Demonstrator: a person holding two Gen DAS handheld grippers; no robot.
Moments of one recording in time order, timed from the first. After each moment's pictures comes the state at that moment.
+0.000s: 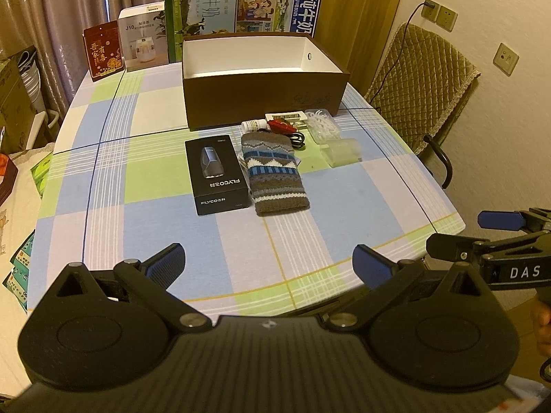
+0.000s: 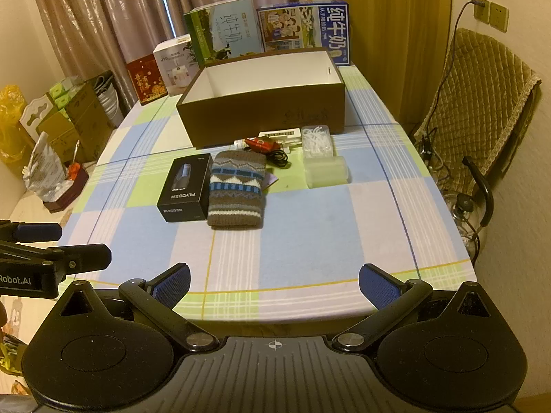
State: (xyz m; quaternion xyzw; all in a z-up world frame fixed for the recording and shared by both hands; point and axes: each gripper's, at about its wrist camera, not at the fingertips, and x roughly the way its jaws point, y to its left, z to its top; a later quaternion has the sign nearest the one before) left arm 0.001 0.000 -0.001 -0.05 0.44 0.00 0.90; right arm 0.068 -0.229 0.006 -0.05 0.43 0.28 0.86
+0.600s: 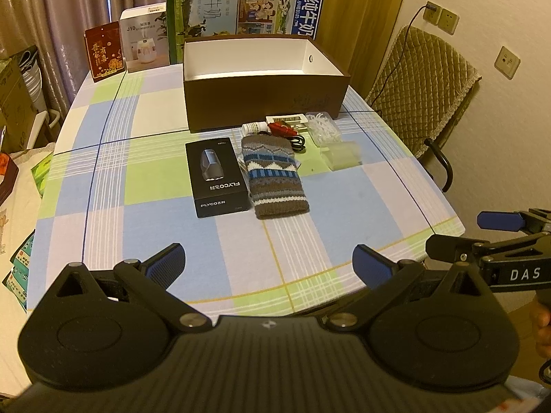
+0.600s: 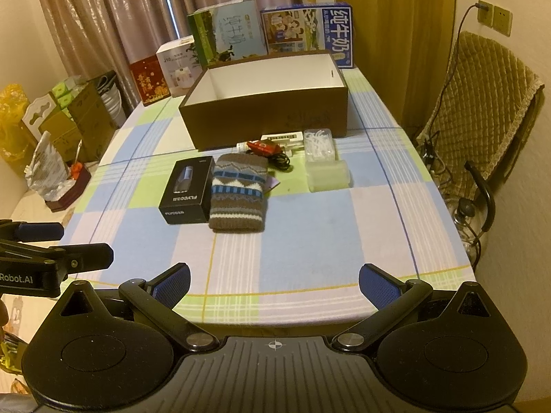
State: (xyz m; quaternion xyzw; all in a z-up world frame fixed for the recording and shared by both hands) left arm 0.004 -0.003 0.003 -0.05 0.44 0.00 0.90; right arm 0.071 -0.229 0.010 -0.05 0.43 0.28 0.85
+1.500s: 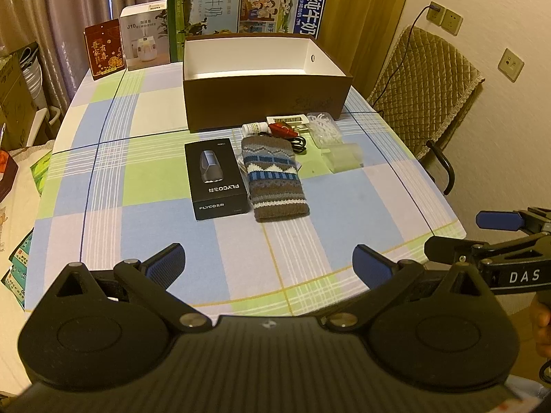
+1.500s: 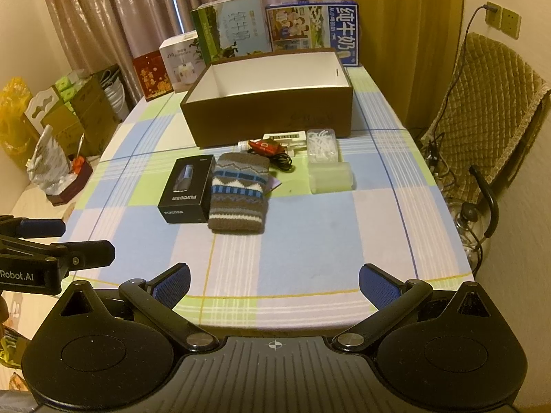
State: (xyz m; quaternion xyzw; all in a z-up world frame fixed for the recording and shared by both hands) left arm 0.011 -0.002 0.001 -0.06 0.44 0.01 0.90; right arm 0.081 -0.227 0.009 -0.06 0.44 0.29 0.85
